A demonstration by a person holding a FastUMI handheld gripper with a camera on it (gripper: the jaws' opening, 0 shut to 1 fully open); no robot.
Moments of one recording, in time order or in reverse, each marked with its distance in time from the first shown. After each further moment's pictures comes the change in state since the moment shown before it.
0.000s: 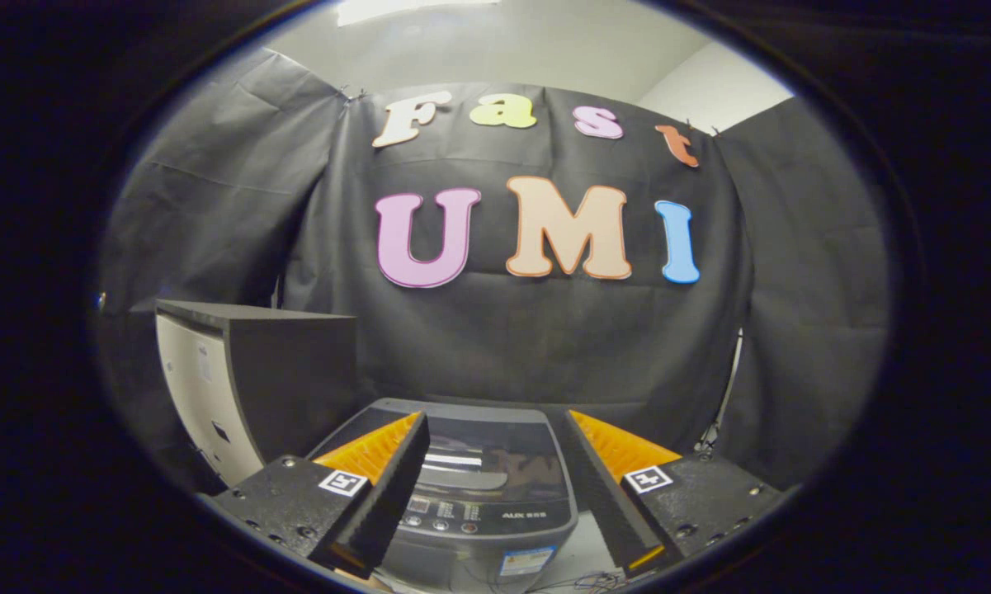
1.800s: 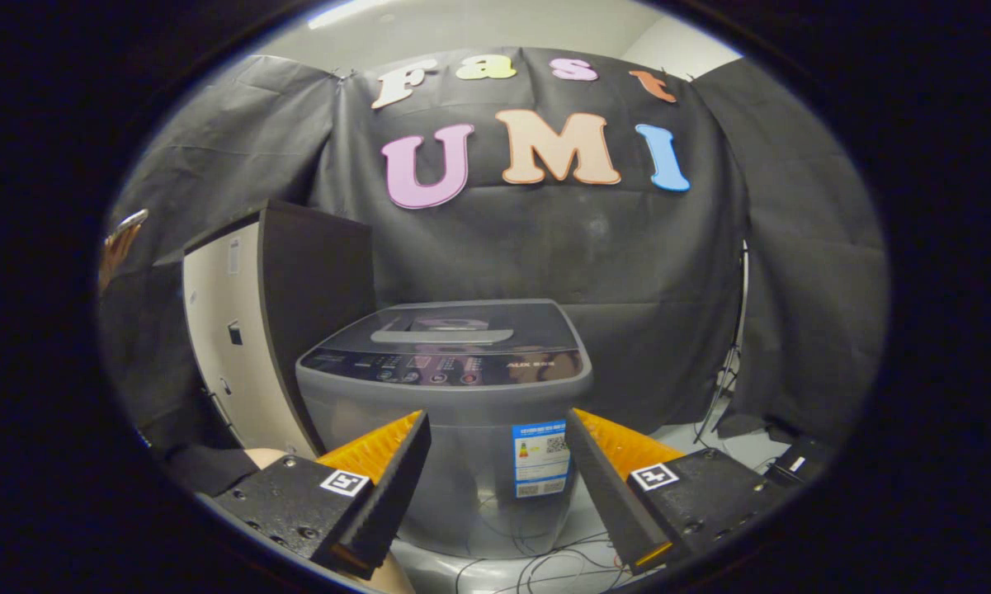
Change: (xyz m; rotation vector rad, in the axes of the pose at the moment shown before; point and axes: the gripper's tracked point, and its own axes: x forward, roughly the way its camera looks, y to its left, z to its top) arm -0.329 -0.298 -0.243 0.089 0.181 0.115
